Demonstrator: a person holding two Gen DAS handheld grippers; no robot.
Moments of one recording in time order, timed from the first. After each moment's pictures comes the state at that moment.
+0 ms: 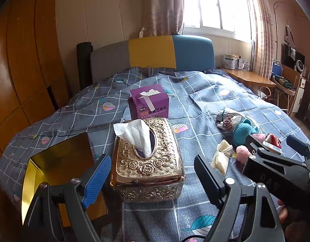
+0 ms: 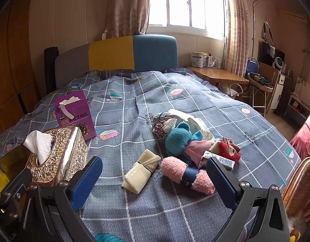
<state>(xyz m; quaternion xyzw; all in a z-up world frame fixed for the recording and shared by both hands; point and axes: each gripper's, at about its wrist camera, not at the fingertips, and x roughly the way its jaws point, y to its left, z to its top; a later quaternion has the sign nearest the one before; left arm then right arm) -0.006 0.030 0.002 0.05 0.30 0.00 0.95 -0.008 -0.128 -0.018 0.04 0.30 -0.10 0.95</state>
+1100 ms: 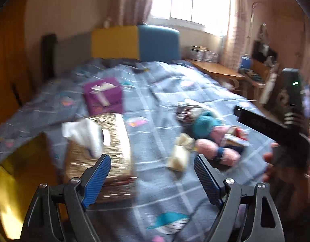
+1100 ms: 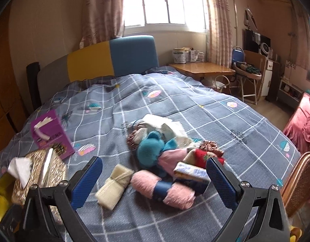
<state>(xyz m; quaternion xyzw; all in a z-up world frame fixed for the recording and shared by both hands) 0.016 0.003 0.005 0.00 0.36 -0.17 0.92 0.017 -0.220 -0.010 0.11 0.30 -0.16 0.93</state>
